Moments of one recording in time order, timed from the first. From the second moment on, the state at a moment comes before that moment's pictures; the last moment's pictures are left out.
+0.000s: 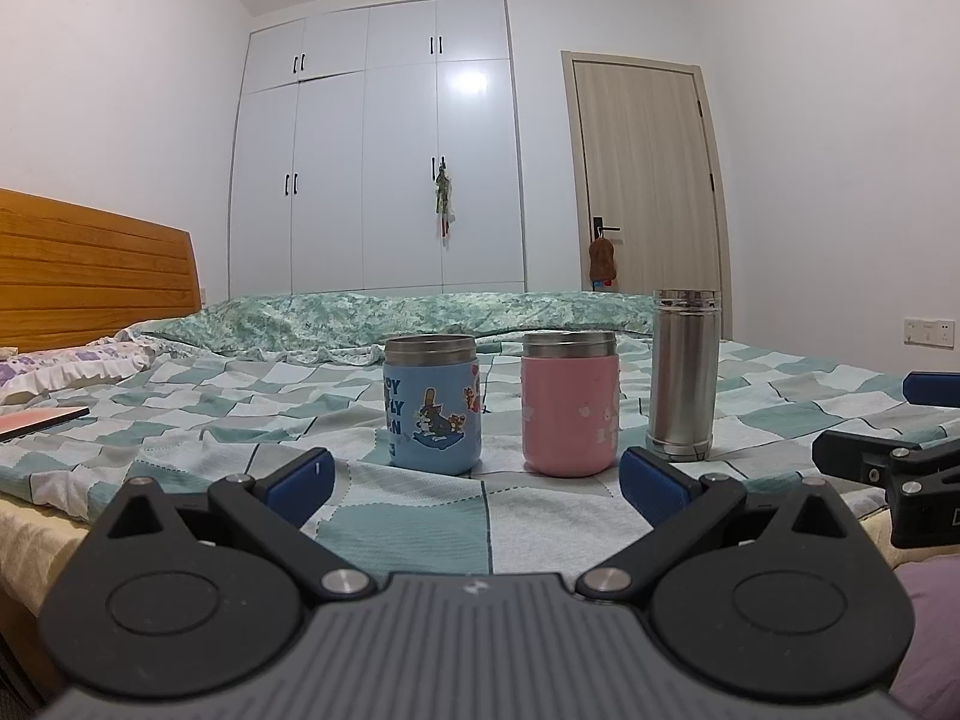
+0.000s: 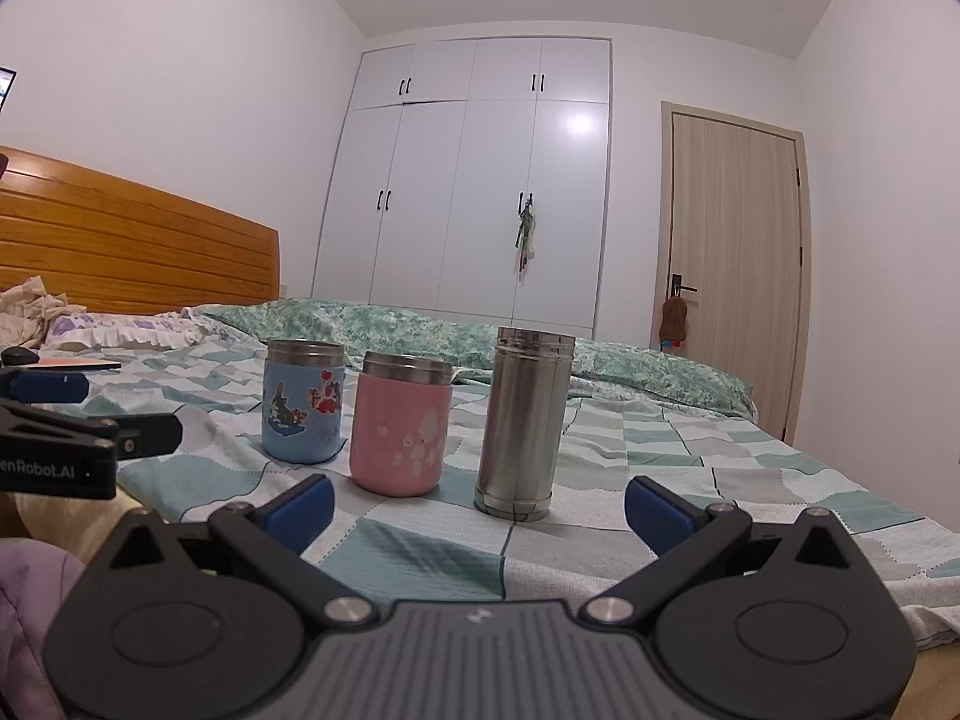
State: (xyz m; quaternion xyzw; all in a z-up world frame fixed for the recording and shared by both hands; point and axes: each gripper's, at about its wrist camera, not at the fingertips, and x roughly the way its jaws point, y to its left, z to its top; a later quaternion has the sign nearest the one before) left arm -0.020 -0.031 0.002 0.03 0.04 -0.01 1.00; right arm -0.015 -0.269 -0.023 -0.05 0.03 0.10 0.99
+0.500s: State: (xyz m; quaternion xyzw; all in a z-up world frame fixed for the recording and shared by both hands) left arm -0.019 -0.031 0.002 0.03 0.04 -0.01 1.00; right arm -0.015 -0.269 -0.023 -0.05 0.03 0.10 0.99
